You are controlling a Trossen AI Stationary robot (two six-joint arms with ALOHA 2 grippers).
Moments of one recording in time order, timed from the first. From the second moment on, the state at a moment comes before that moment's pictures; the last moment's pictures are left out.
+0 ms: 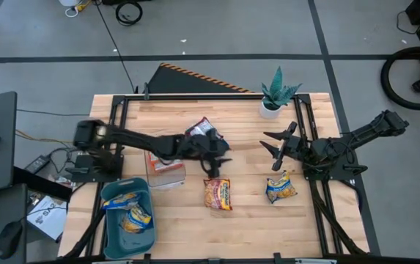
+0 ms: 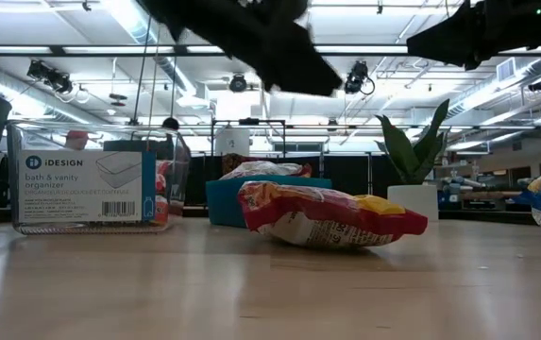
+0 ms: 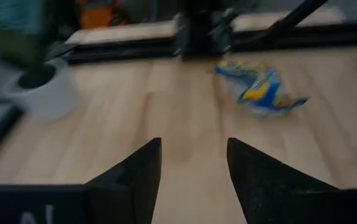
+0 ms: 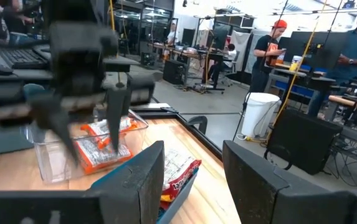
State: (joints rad) left arm -0.03 1.74 1.15 0.17 -0.16 0.06; right arm 0.36 0.62 0.26 0.41 0.81 -0.19
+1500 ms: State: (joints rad) left arm -0.10 2.48 1.76 0.53 0.06 0.01; right arm 0.36 0.62 0.26 0.42 0.85 -0.24
